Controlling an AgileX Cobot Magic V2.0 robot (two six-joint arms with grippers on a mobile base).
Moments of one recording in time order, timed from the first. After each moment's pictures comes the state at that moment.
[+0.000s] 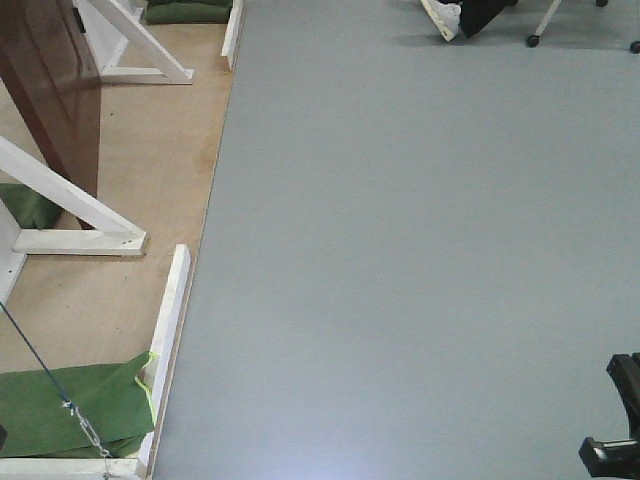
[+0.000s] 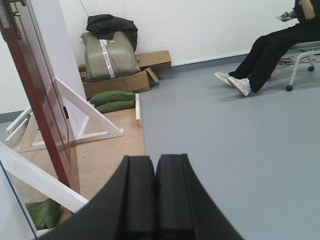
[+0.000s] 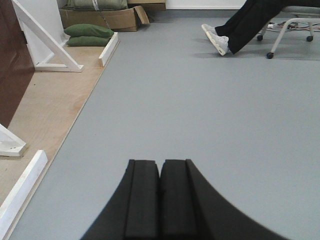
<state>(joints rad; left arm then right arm) -0.10 -0.01 0.03 0.04 0.15 0.01 0.05 -0.01 0.03 0.07 0.38 -0.06</state>
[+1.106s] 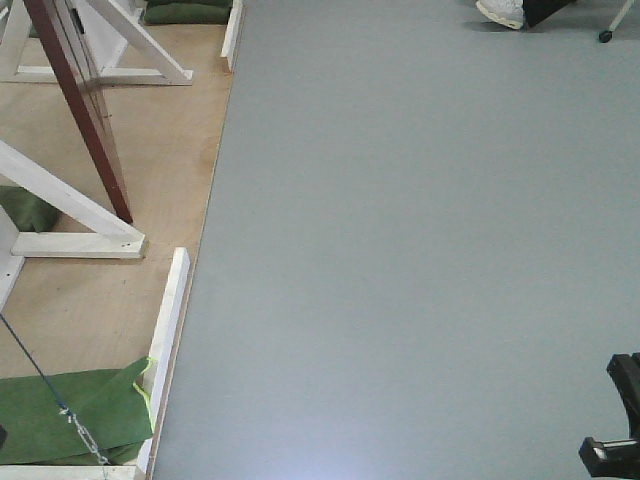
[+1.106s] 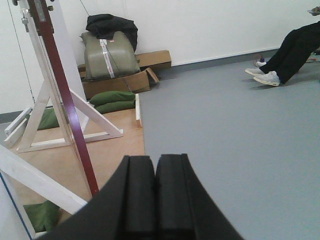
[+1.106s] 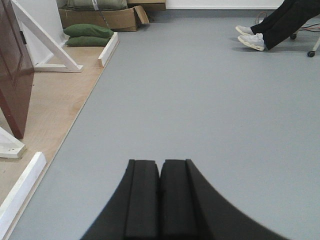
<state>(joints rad) -0.10 -0.01 0.03 0.04 0.15 0.01 0.05 -0.01 0.03 0.07 0.38 -0.06</state>
